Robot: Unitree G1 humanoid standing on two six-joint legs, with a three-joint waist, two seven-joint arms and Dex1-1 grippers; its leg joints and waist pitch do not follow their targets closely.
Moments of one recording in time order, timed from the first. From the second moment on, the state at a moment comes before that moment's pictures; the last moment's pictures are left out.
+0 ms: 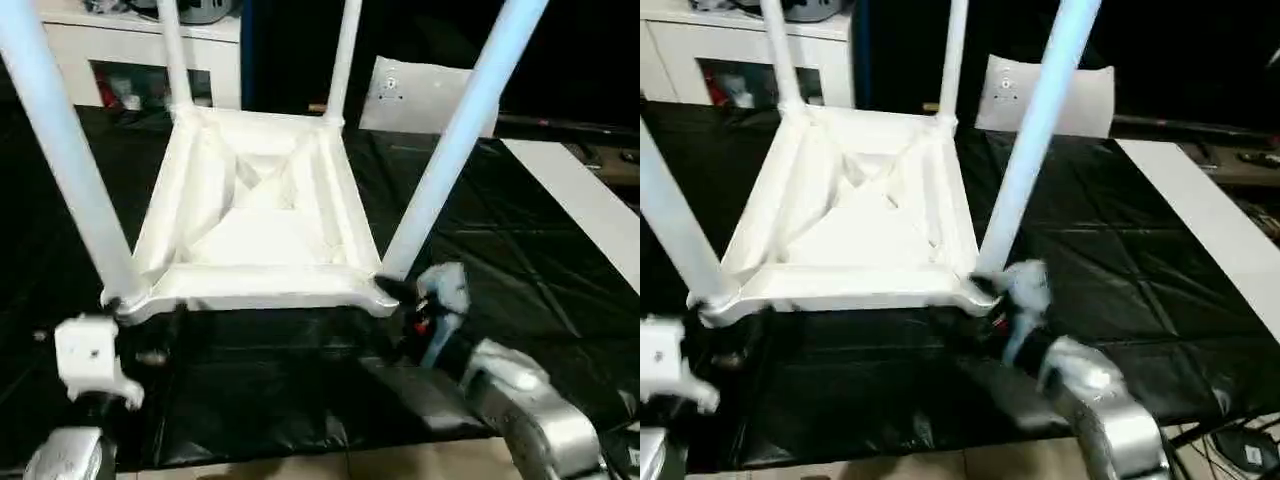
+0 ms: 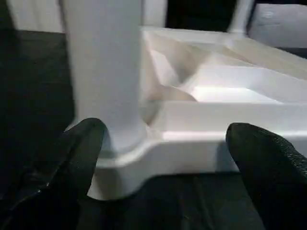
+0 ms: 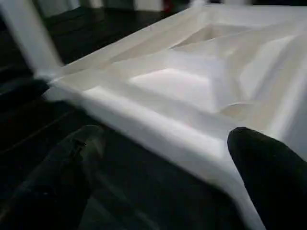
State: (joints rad) left arm 0.31 0.14 0.25 -0.28 -0.12 0.04 -0.22; right arm 0.00 -0.25 0.19 -0.24 0.36 0.42 0.62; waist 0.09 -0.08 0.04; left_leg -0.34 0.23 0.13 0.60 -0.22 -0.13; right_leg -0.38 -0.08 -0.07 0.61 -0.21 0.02
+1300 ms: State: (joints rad) left arm 0.08 0.19 0.29 -0.15 -0.14 0.10 -0.14; right arm -0.06 -0.22 0.33 -0.19 0.28 0.40 0.64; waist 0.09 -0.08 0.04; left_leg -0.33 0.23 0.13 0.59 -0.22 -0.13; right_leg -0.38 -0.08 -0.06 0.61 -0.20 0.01
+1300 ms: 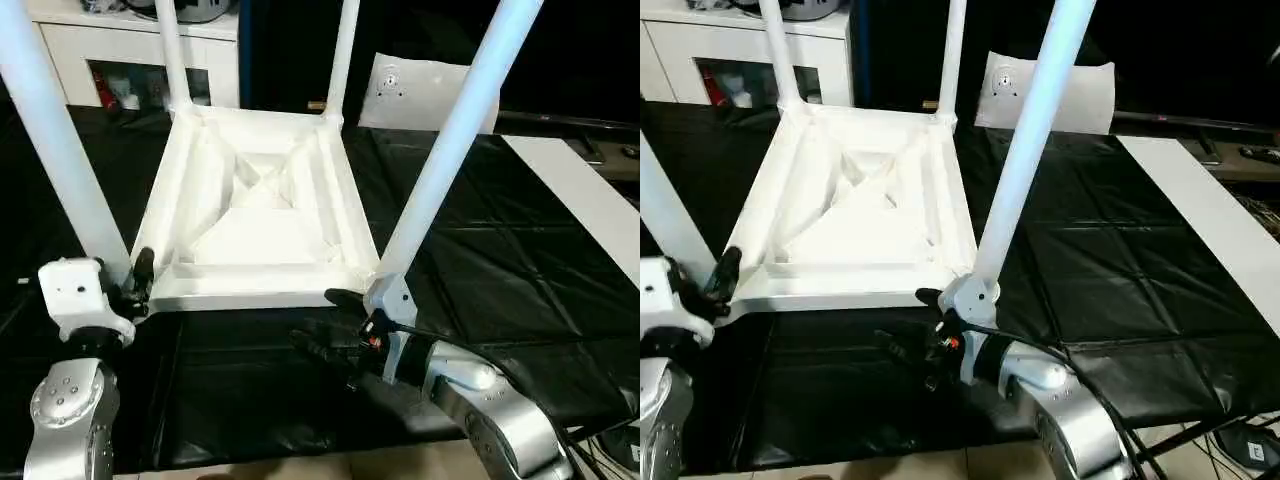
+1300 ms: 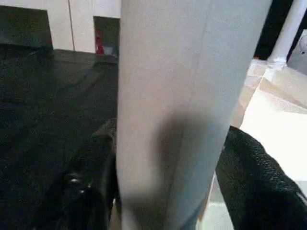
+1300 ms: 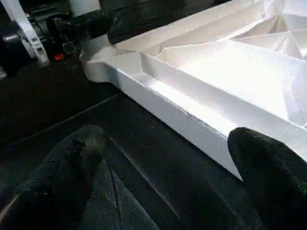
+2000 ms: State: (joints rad) left arm 0.10 0.19 0.30 -0.25 -0.23 0.26 -0.19; right arm -0.08 -0.22 0.34 -0.17 0.32 0.42 0.69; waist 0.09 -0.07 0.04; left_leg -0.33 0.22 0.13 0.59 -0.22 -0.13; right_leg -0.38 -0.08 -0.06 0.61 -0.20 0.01
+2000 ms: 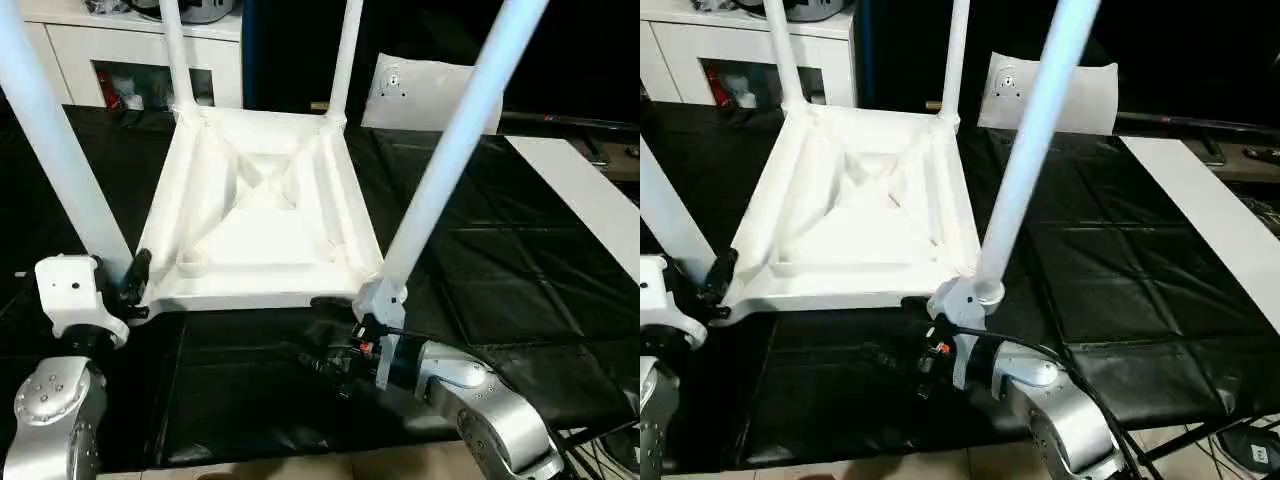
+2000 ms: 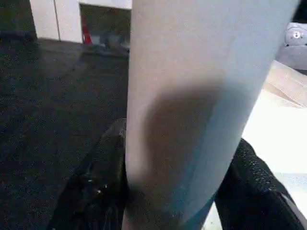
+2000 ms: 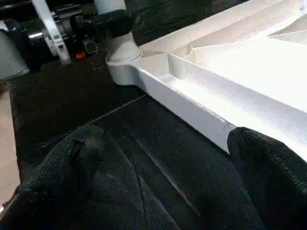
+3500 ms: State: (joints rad) left arm 0.03 0.06 0.28 -0.41 -0.51 0.65 -0.03; right arm -0.49 0.17 -0.12 0.45 0.63 0.35 0.33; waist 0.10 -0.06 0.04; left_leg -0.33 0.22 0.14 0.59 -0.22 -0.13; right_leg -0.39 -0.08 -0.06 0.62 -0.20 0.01
